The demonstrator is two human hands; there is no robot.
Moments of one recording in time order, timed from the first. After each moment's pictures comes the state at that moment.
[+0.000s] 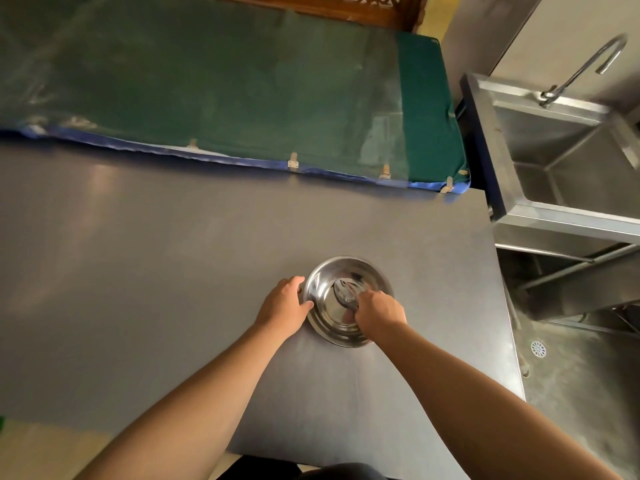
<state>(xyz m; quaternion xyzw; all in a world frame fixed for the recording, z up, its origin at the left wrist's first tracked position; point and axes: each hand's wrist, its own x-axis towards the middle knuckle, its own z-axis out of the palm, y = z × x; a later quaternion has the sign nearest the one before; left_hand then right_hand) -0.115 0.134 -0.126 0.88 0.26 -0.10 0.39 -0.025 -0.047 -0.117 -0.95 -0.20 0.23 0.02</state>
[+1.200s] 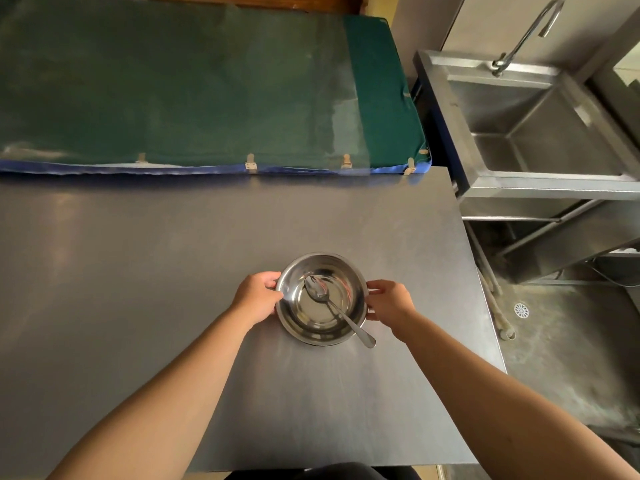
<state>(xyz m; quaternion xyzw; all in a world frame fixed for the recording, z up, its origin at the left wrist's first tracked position) -0.080 0.146 -0.118 0.78 0.32 -0.14 0.52 -0.003 -0.107 -0.108 -0.81 0.18 0.31 0.47</state>
